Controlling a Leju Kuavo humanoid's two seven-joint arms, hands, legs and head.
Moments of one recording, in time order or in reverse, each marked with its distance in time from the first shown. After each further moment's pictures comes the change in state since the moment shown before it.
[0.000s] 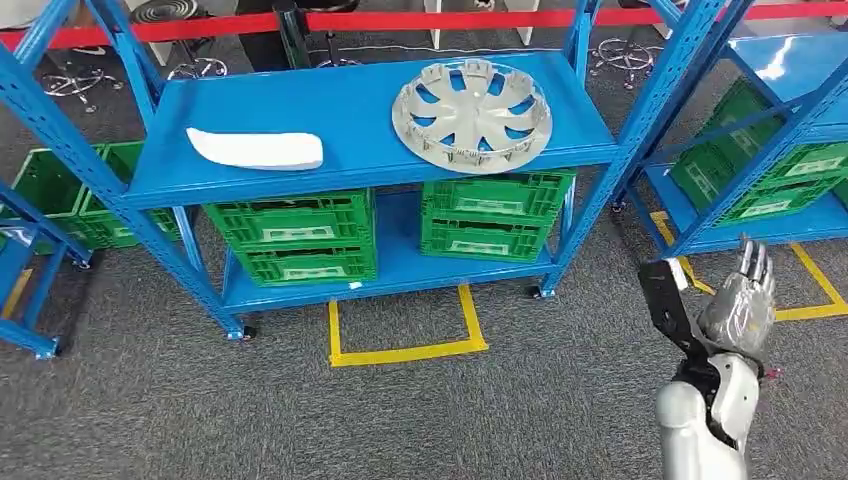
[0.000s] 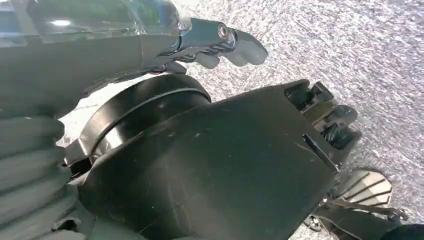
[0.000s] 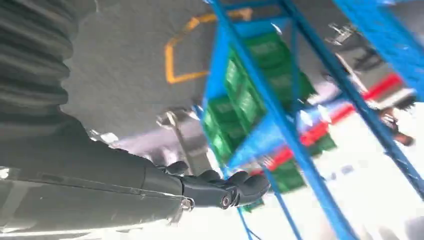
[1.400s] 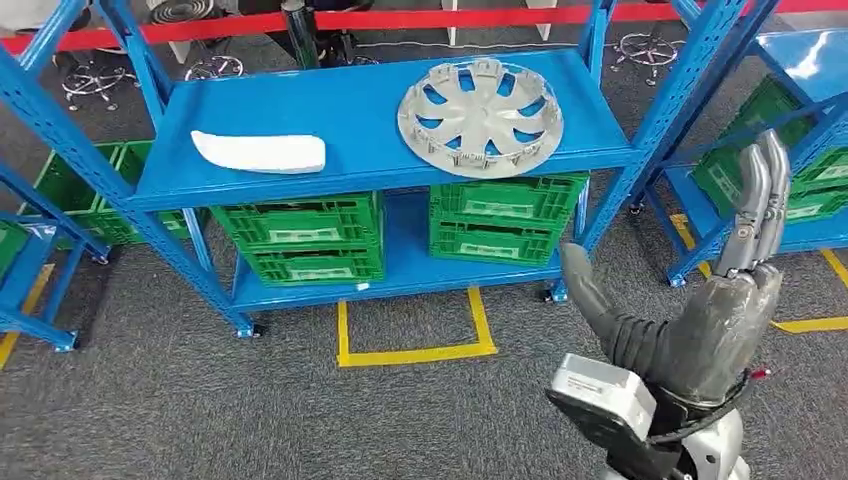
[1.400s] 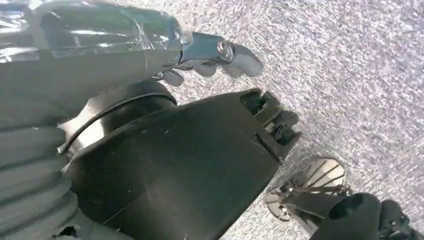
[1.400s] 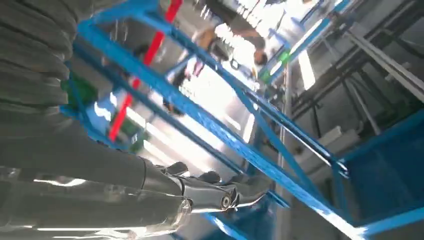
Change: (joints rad) left arm -0.006 -0.030 0.006 0.037 -0.003 0.021 -0.189; right arm -0.112 -0.316 0.925 -0.751 0.194 -0.265 0.544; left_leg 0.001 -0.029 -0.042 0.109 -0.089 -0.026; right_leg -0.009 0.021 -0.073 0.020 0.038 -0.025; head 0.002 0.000
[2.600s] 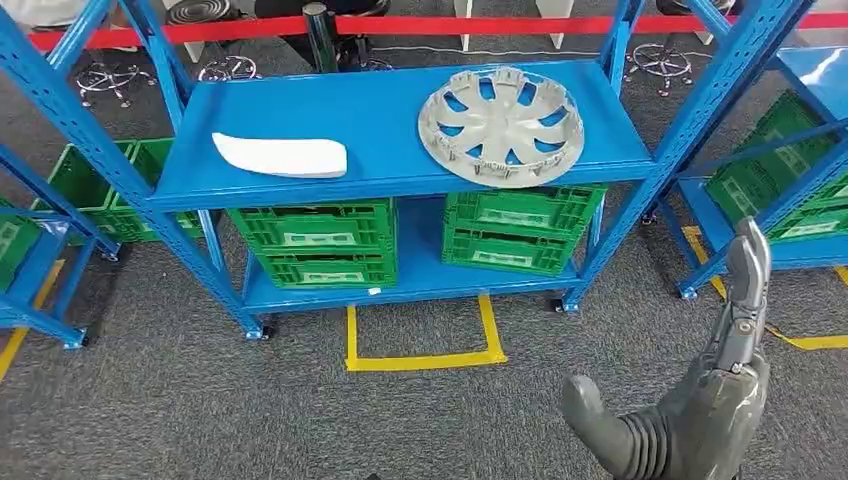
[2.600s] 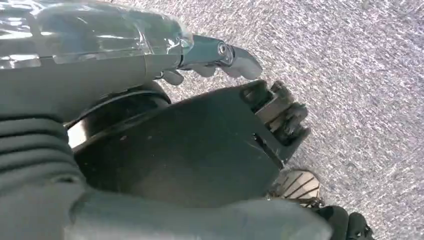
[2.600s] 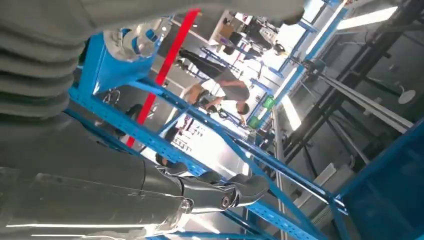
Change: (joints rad) left arm 0.002 -0.008 0.005 0.008 0.001 0.060 -0.073; right arm 0.221 0.039 0.055 -0.110 -0.076 -0.064 -0.152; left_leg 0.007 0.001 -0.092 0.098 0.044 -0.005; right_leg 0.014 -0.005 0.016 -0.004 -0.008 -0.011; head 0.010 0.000
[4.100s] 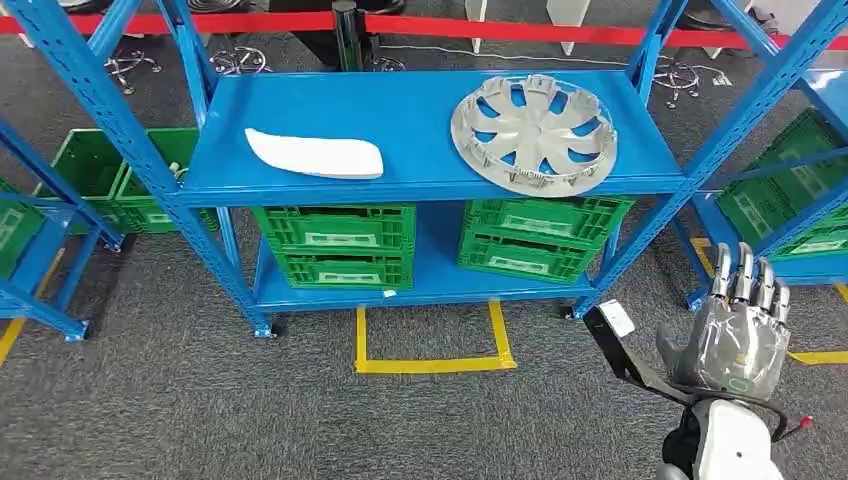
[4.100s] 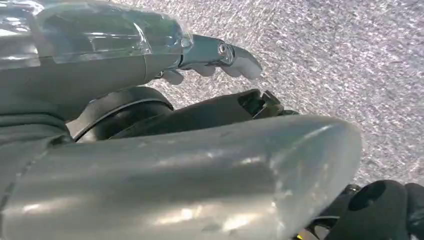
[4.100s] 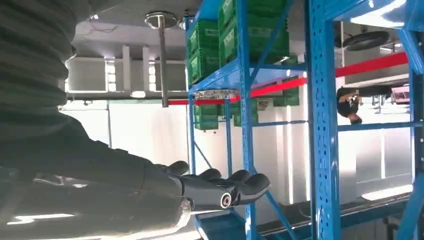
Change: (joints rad) left arm -0.006 -0.003 -0.005 0.006 -0.076 -0.063 0.043; right arm 0.144 -0.039 -0.556 0.369 0.257 0.570 0.185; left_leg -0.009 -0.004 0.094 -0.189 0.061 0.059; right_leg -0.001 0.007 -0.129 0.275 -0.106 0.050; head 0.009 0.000
